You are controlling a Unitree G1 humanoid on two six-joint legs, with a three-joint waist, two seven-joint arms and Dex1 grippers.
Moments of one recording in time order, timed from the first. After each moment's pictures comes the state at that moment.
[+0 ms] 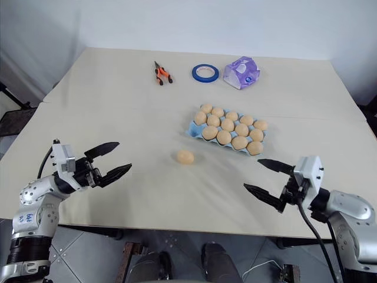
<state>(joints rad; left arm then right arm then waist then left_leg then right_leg) -0.18 0.57 0.28 0.13 -0.55 0.01 -1.06 0.09 -0.68 -0.35 -0.29 0.61 0.28 1.08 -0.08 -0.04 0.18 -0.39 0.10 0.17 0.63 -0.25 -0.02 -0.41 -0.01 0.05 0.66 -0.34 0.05</state>
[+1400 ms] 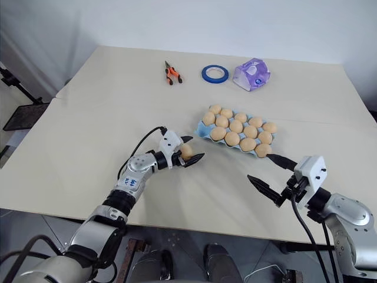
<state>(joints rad) -0.75 0.14 -0.13 0.79 -0.03 -0.20 -0.62 0.10 -0.65 -0.33 -0.32 0.56 0.22 0.88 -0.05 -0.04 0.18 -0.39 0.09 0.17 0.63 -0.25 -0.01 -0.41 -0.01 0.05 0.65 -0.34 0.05</state>
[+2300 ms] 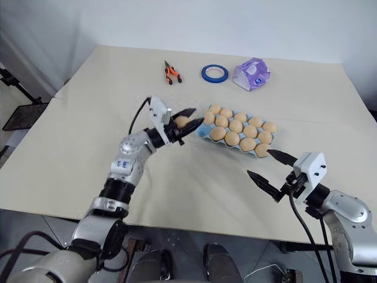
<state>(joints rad) -0.88 0.10 0.02 0.60 -0.23 -0.05 -0.67 0.06 -0.64 -0.32 -0.31 0.53 0.20 0.86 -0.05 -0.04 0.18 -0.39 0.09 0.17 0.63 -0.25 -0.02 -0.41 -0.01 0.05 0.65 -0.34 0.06</state>
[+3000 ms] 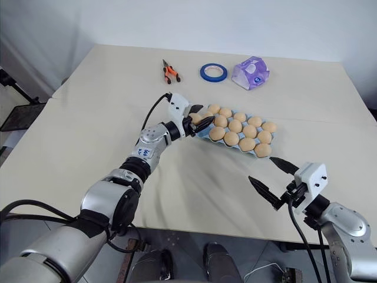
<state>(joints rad) -1.15 0.04 0.03 1.23 -0.08 -0.30 -0.56 0.17 -0.58 -0.34 -0.36 0.53 0.15 0.79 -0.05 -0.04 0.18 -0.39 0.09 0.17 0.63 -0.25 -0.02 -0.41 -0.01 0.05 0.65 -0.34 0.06</state>
